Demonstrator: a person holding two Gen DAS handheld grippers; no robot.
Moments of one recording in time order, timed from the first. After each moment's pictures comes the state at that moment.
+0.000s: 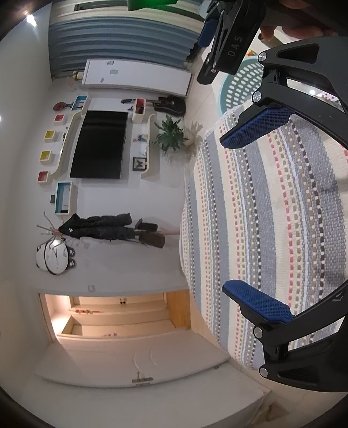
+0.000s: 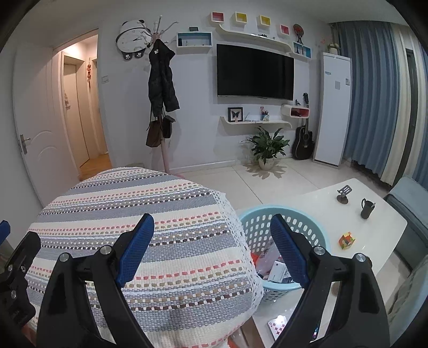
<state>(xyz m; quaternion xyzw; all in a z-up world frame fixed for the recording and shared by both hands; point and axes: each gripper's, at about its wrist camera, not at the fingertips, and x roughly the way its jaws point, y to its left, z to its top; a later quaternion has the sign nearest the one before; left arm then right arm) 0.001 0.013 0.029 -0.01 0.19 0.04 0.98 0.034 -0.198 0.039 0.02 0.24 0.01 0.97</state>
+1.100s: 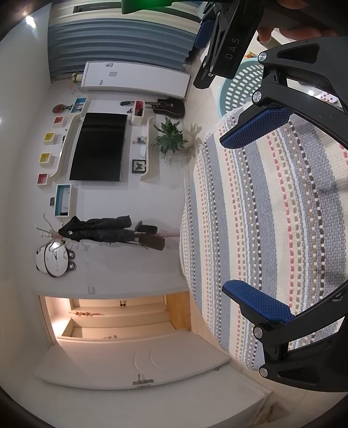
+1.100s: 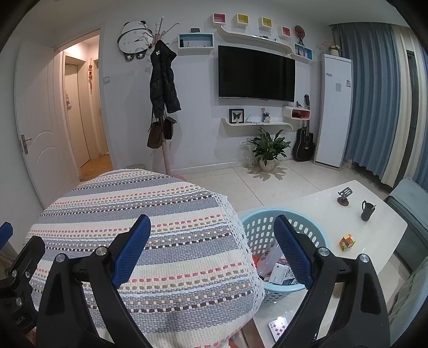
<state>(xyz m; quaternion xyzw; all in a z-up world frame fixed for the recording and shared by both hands) 0.000 0.008 0.033 -0.01 0.19 0.03 0.98 0.037 -0.191 0.045 0.01 0.24 0.02 0.97</state>
